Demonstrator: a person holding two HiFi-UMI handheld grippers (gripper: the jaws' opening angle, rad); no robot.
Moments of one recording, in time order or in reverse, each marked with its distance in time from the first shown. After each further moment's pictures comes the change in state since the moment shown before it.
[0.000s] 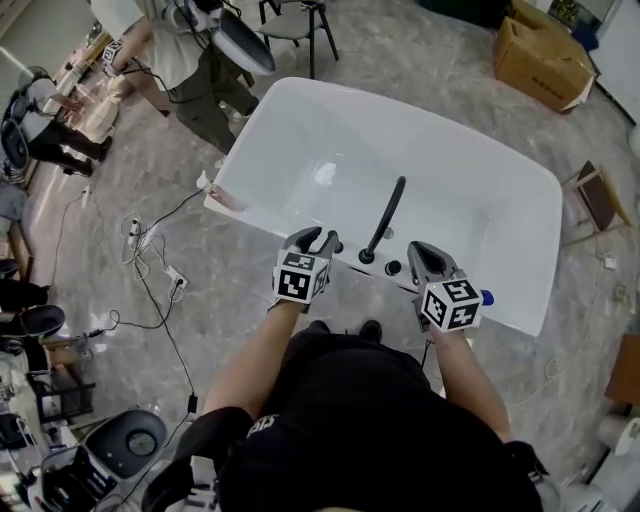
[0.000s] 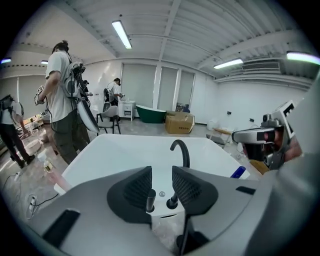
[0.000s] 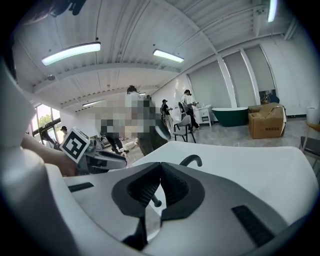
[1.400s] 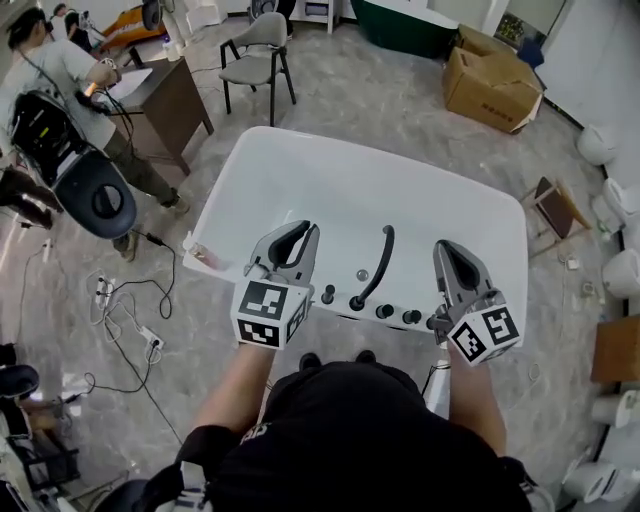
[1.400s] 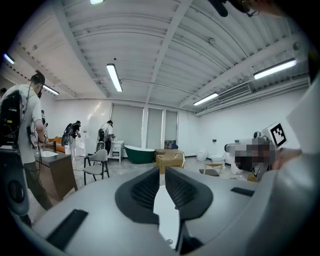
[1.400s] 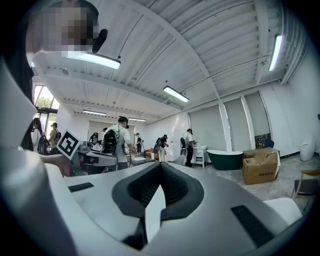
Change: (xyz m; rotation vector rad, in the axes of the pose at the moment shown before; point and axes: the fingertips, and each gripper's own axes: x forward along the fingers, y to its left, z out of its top) left arm -0.119 0.058 0.206 0.134 -0.472 -0.112; right arm -0.031 0.064 0.193 -0.190 -0.378 -0.106
